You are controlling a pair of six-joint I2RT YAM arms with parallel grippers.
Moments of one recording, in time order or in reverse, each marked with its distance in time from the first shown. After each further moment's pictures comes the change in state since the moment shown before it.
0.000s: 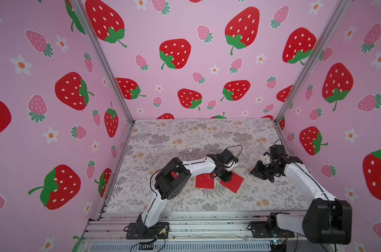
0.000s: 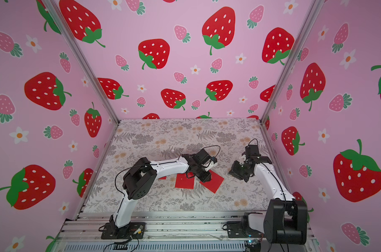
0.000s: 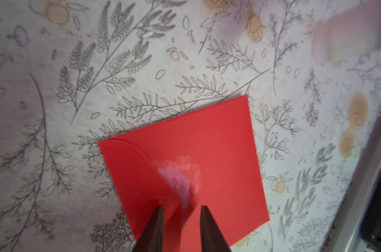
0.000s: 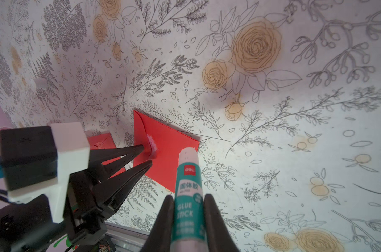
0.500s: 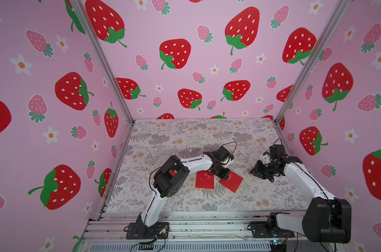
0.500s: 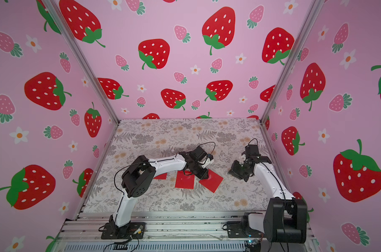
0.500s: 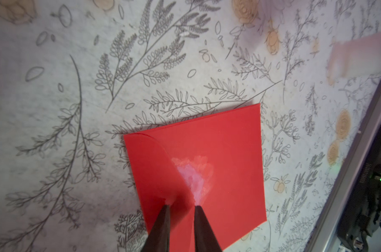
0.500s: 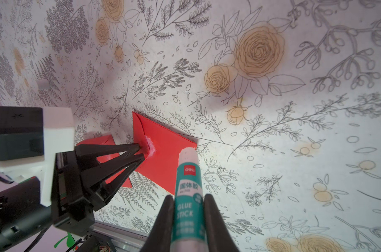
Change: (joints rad) left arm 0.051 0.001 -0.011 -0.005 0.063 -0.045; right arm 0.000 0.007 -0.001 0.018 0.006 0.000
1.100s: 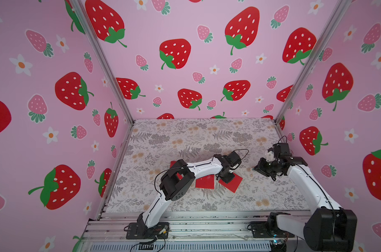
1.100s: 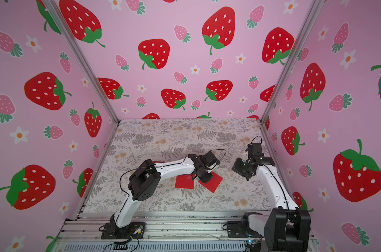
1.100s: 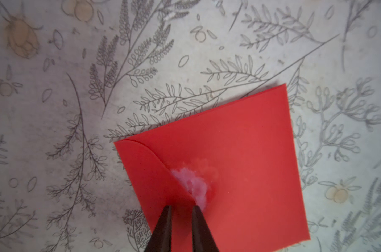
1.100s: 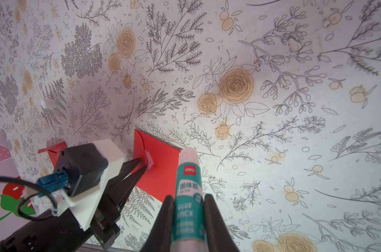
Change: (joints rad) left arm -0.130 0.073 0.170 -0.212 -0.356 0.122; right arm -0.007 -0.075 0.033 -0.001 0.085 0.000
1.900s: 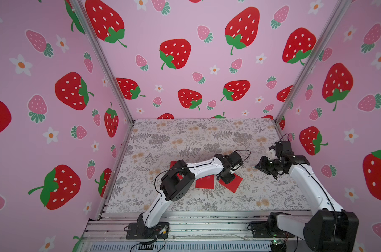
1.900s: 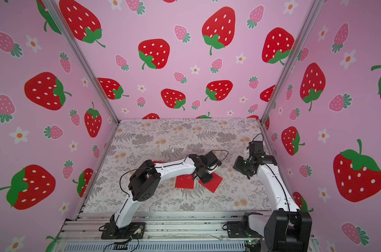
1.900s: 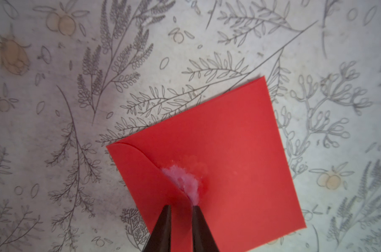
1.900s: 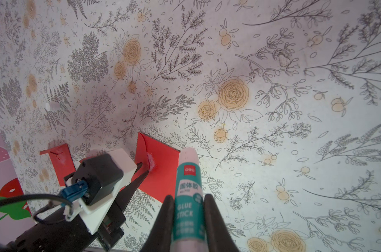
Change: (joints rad) left arm 0.002 -0.010 0.016 -0.015 0.029 0.071; right arm -0.006 -0.005 0.050 -0.040 0.019 -0.023
